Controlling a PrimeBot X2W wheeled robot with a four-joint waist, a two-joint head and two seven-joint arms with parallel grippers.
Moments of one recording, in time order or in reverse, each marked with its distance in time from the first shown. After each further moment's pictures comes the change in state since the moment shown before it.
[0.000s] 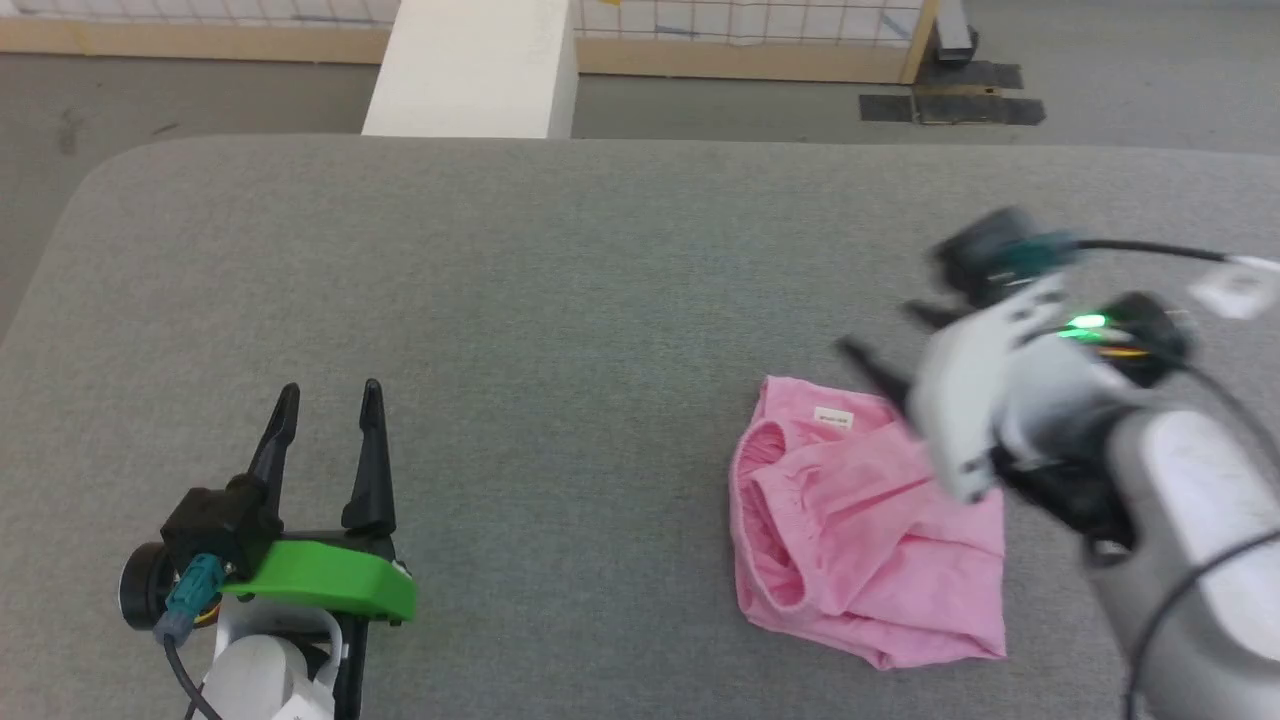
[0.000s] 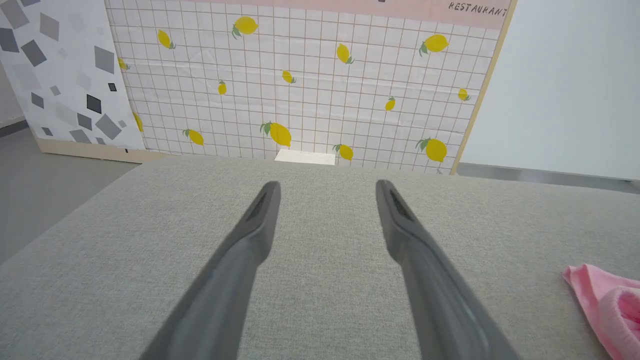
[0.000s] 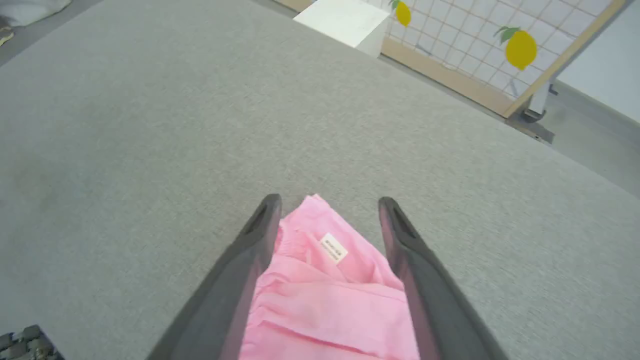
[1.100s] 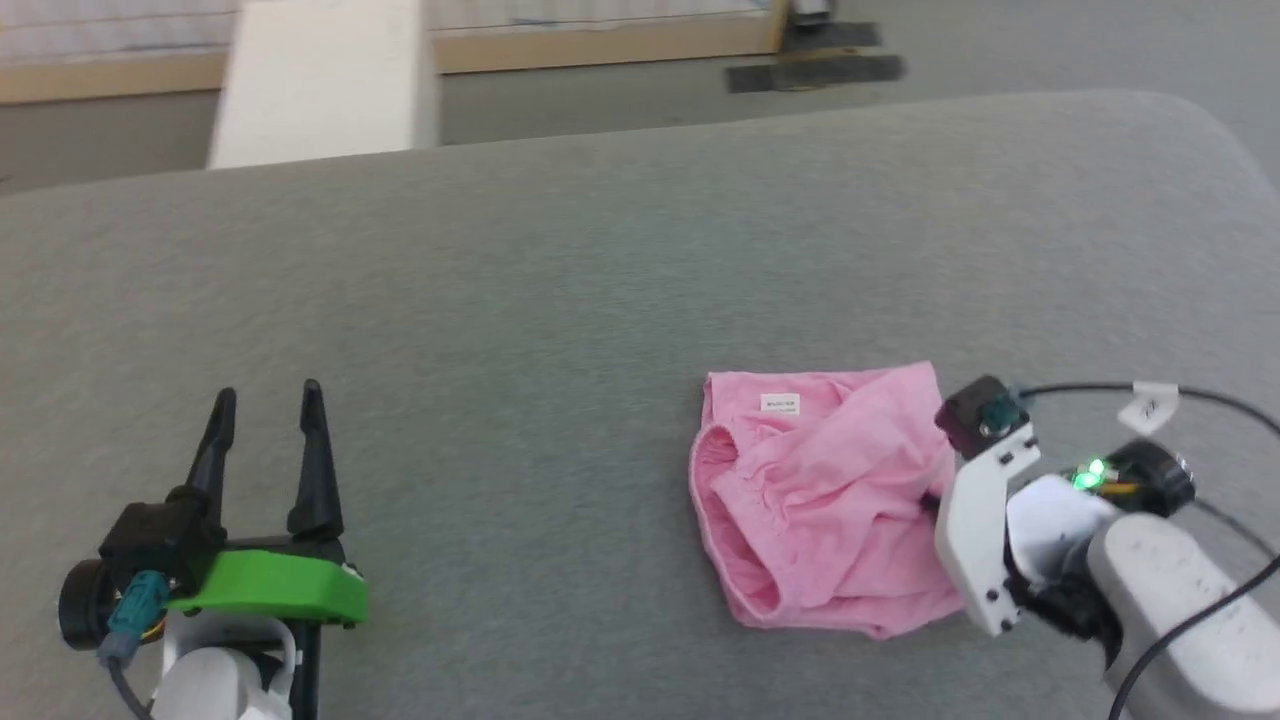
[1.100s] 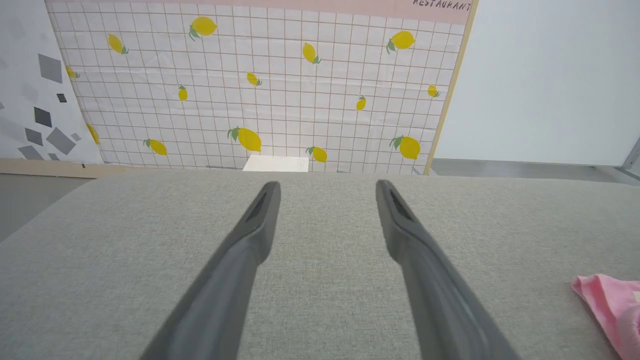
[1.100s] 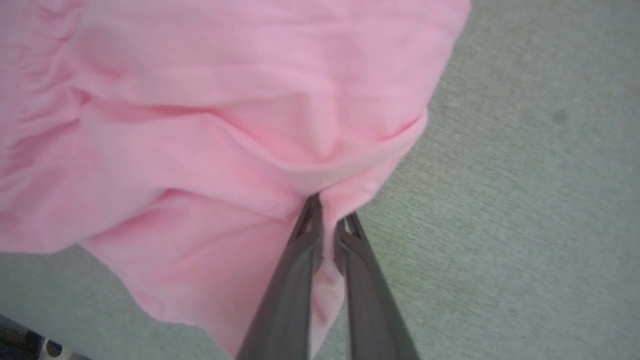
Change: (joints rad) left arm 0.028 0.004 0.083 -0.046 0.026 -0.003 -0.001; right arm 0.111 -0.126 0.125 0.250 -0.013 0.000 -0.085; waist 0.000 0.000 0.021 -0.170
